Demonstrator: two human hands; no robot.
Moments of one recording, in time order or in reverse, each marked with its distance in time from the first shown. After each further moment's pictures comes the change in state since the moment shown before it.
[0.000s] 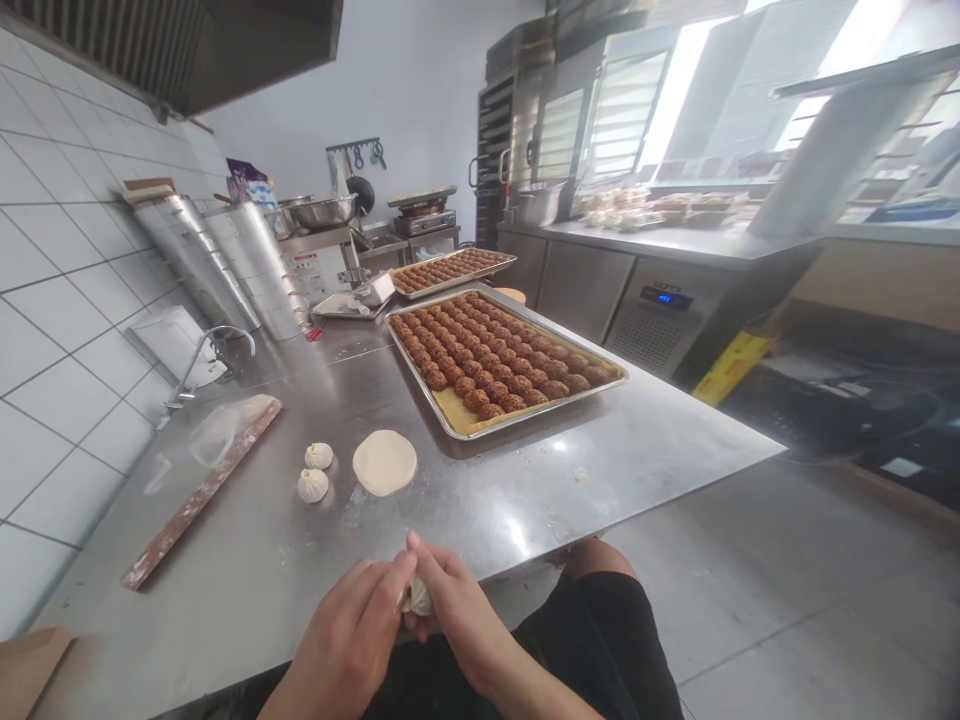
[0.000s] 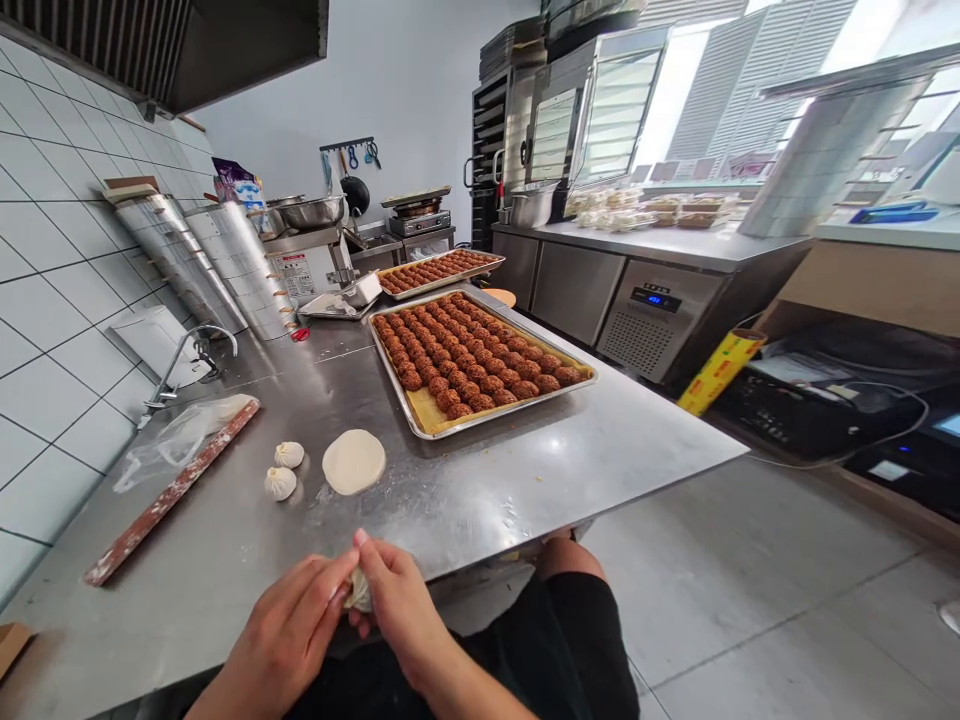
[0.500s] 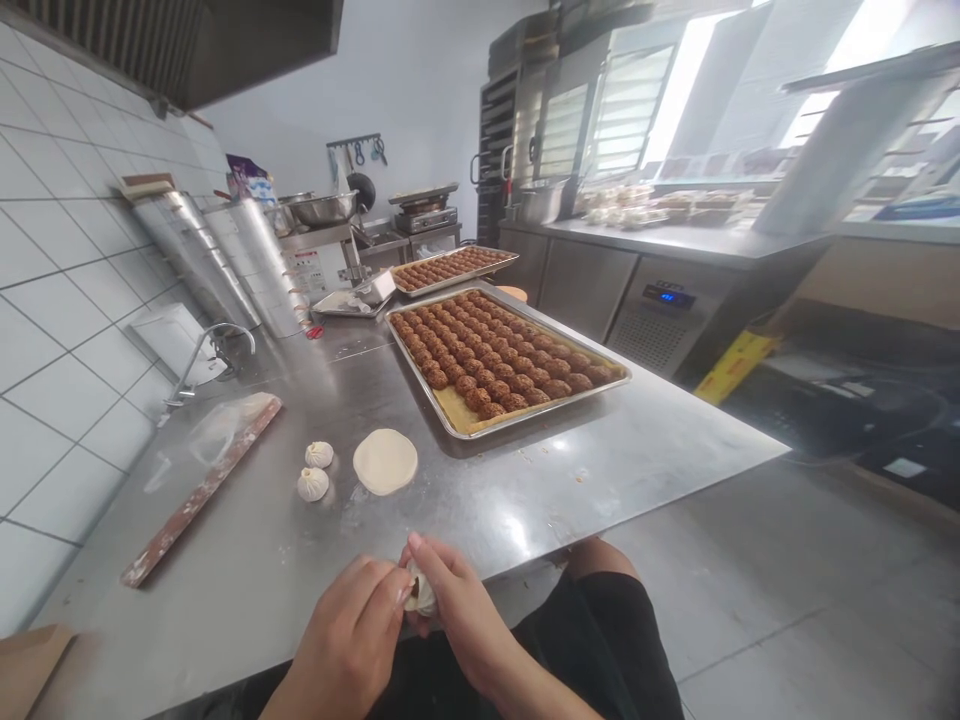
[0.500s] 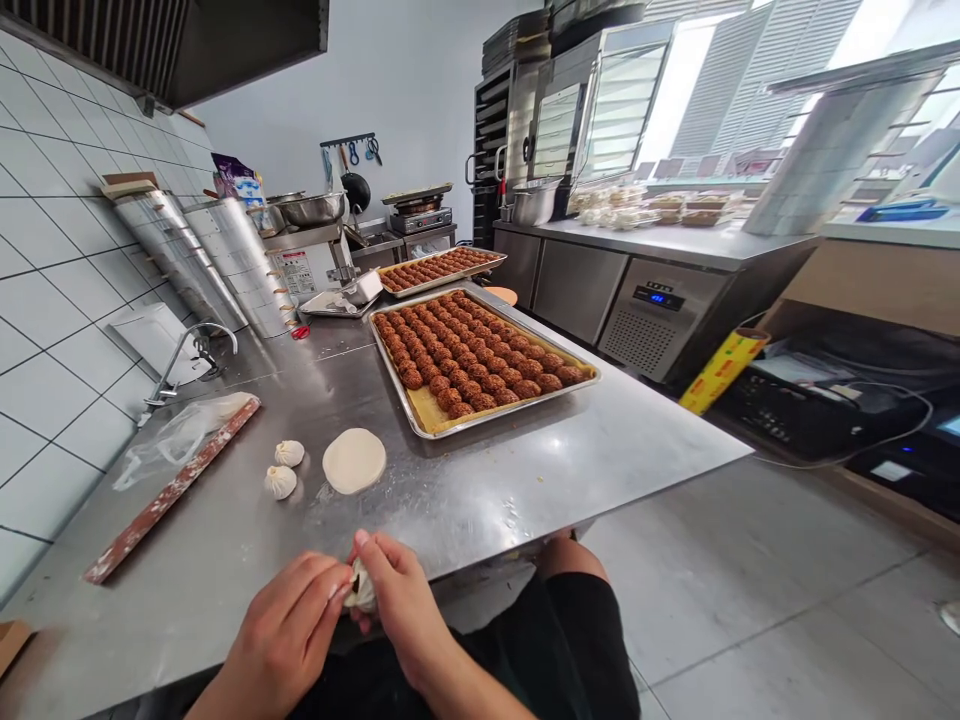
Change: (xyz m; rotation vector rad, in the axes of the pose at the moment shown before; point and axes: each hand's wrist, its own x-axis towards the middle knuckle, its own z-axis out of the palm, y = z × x) left_hand 0.001 0.000 0.004 -0.026 0.059 -0.040; right_hand 0.003 0.001 -0.001 0.012 0.028 -0.040
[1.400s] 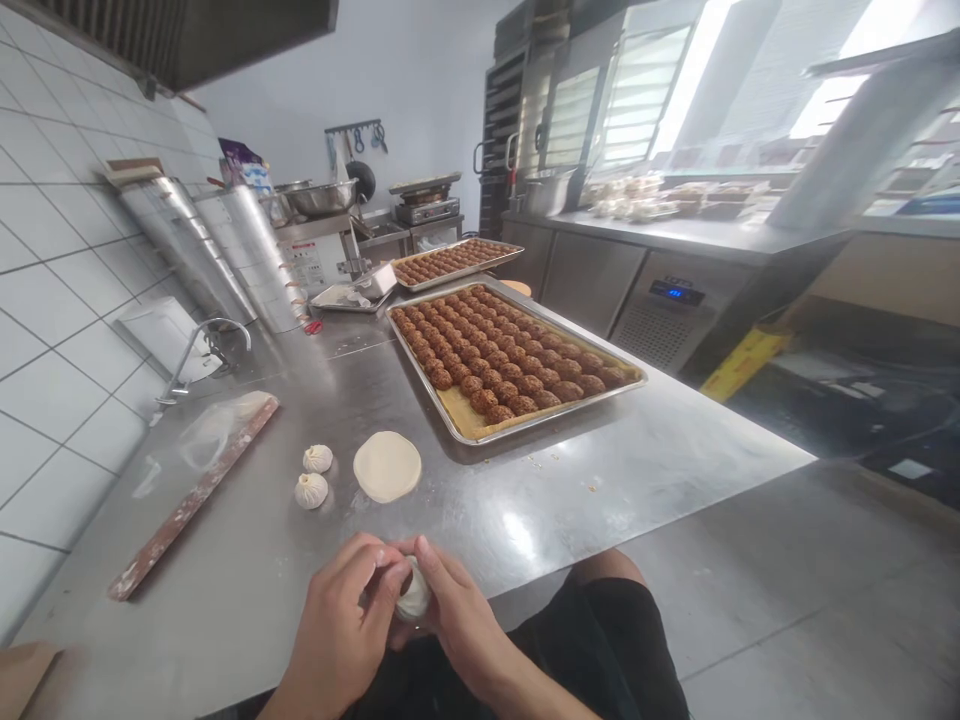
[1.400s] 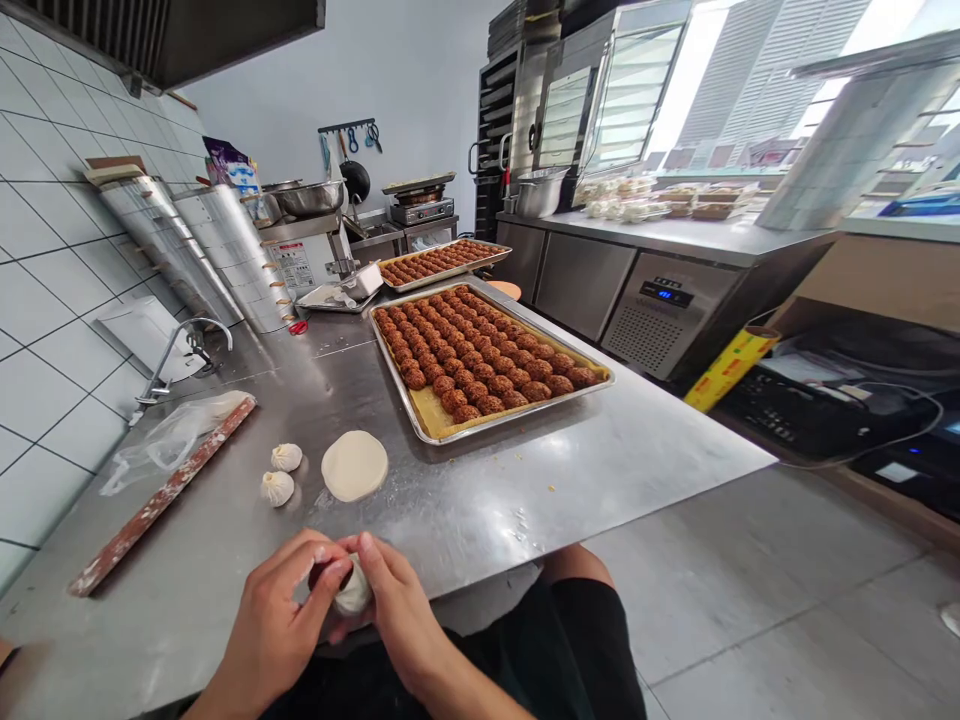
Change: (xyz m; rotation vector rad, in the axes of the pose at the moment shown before) left_hand 0.025 -0.018 -0.002 -0.268 -0.038 -0.475; right_hand 0.017 -0.002 -0.003 -0.058 -0.100 -0.121
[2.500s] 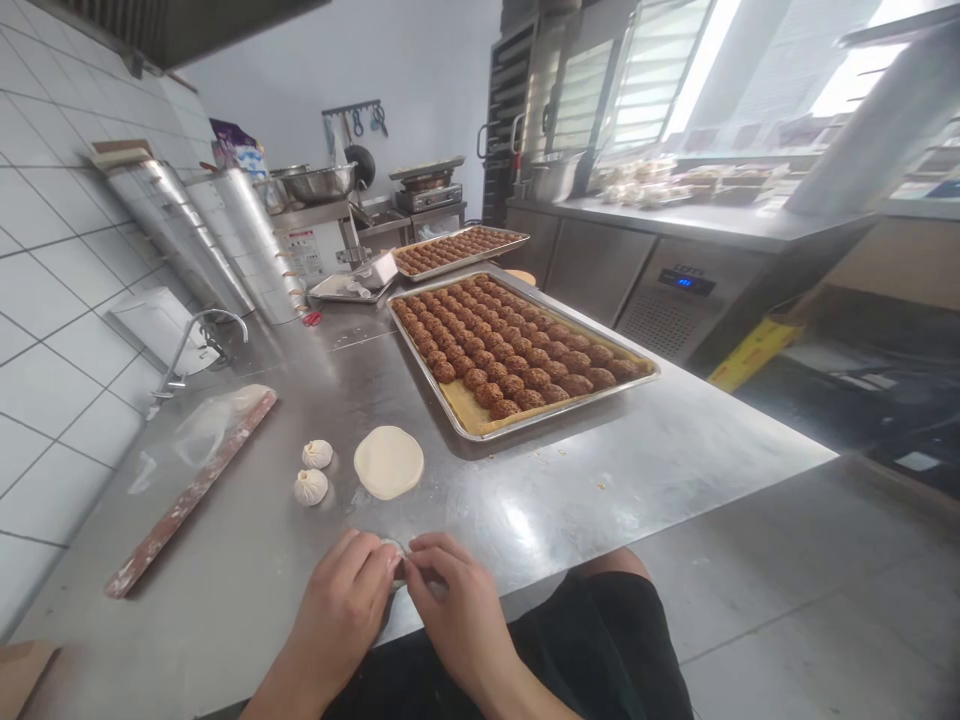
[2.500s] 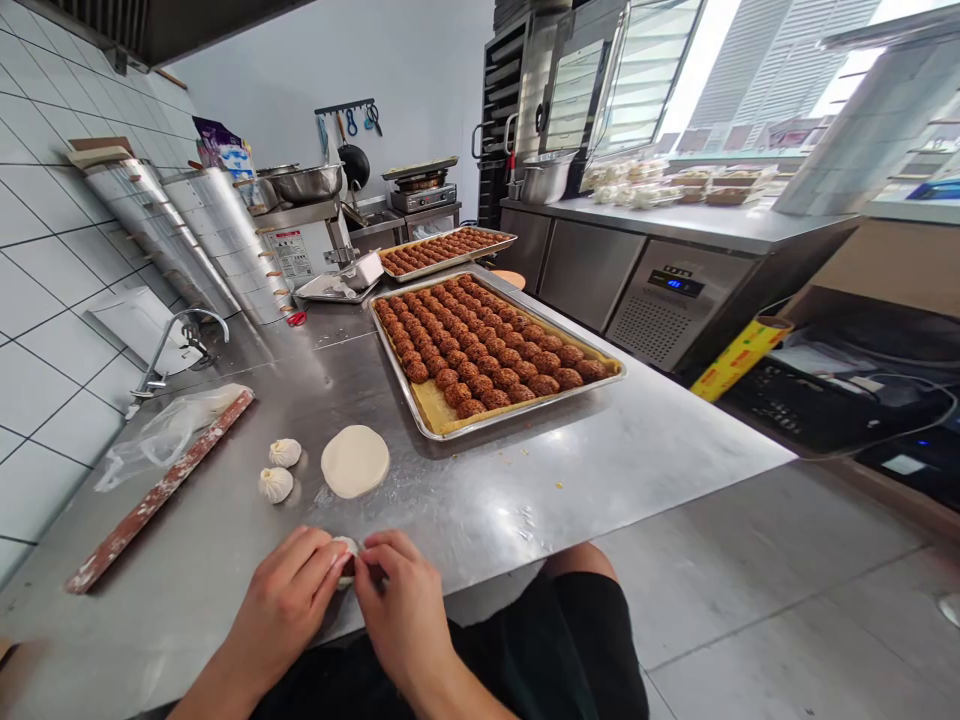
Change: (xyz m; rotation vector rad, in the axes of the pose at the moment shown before) left_hand 0.003 -0.045 0.011 0.466 -0.052 0.322; right_hand 0.011 0.017 -0.009 -0.758 0.281 -0.308
